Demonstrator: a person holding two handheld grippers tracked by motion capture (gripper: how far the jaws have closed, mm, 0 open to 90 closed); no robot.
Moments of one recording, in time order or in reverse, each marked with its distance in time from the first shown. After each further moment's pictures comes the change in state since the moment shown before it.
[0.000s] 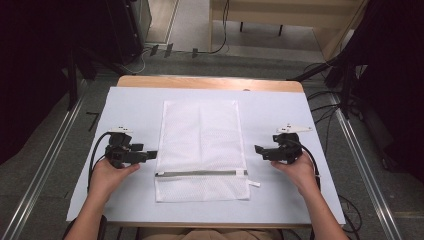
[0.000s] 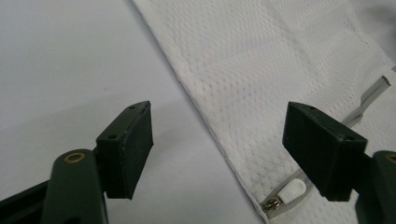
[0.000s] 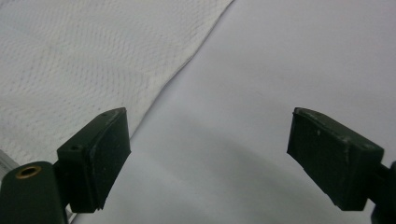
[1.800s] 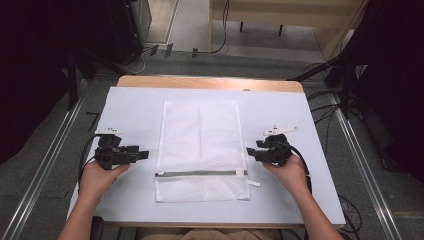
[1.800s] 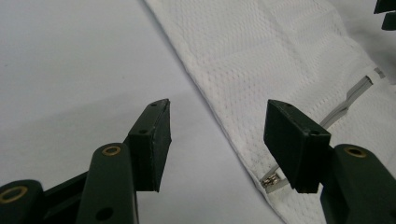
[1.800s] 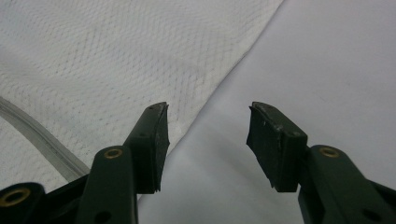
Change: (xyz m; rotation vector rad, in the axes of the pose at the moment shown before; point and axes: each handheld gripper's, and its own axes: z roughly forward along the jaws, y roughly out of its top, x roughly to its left) left arm 0.012 -0.009 -0.019 -0.014 -0.031 -0.026; right arm 0.031 0.009 0.008 0.075 0.068 -0.065
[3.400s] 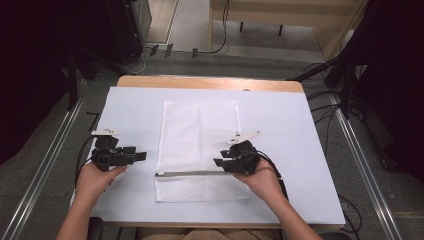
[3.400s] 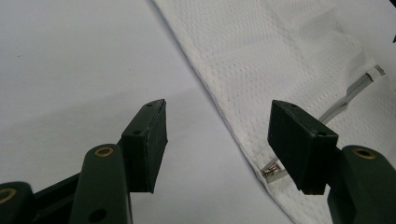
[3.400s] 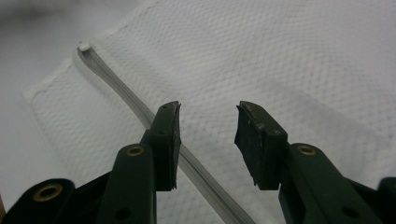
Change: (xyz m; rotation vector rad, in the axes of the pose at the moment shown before) left arm 0.001 -0.002 -0.006 -0.002 0.006 -0.005; right arm 0.101 0.032 0.011 0.039 0.163 -0.143
